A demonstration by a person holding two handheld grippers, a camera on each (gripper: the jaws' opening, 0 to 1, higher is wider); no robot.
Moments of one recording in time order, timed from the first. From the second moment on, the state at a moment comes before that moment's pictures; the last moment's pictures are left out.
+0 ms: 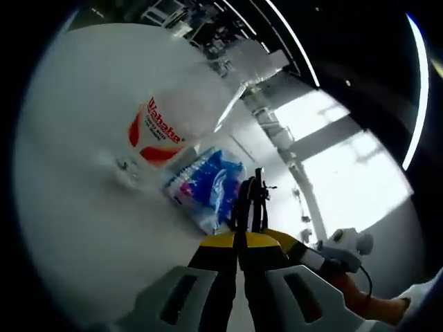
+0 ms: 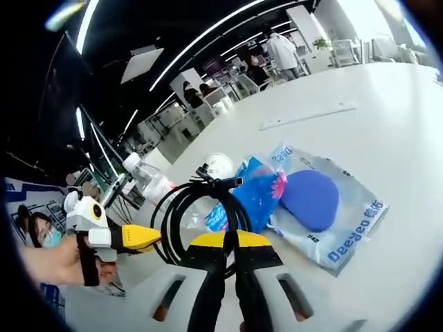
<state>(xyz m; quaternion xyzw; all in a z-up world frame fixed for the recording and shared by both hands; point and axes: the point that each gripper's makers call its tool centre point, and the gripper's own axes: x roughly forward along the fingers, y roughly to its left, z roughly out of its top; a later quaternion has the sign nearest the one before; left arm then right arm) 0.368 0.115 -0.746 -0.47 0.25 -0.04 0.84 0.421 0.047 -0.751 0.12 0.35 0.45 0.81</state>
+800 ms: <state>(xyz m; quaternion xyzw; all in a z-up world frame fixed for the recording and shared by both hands) 0.380 0.041 -0.714 -0.44 0.27 -0.14 0.84 0.418 -0.043 -0.709 0.12 0.30 0.37 0.87</state>
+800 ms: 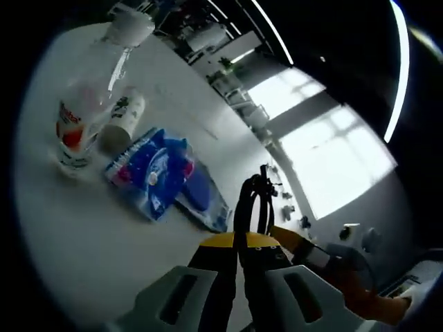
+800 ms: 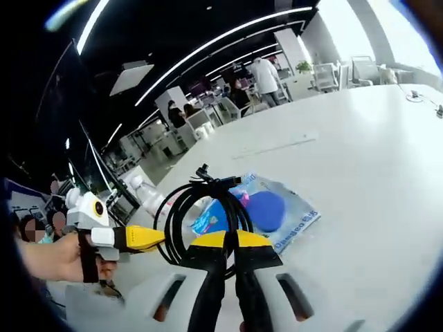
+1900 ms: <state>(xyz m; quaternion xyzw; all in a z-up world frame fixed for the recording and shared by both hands) 0.414 -0.078 -0.724 -0.39 0.33 -0.21 0.84 0.438 -0.162 -0.709 0.13 0.30 0.28 0.90</state>
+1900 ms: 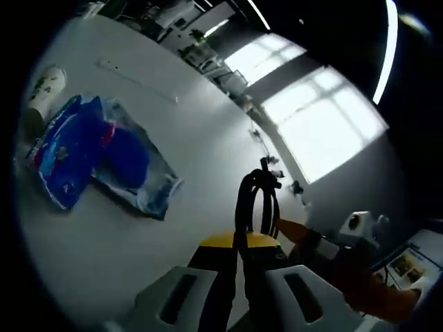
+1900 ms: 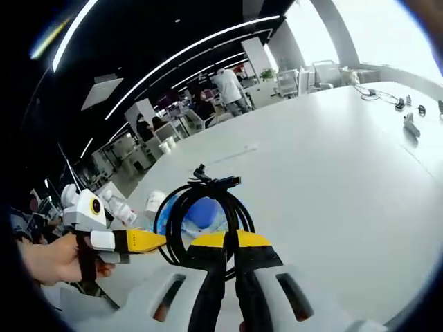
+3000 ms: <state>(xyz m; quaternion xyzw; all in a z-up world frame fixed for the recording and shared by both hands) 0.422 -0.100 -0.774 -0.32 0.40 -0.21 0.83 0.449 -0.186 -0.761 0.13 0.36 0.27 0.89</state>
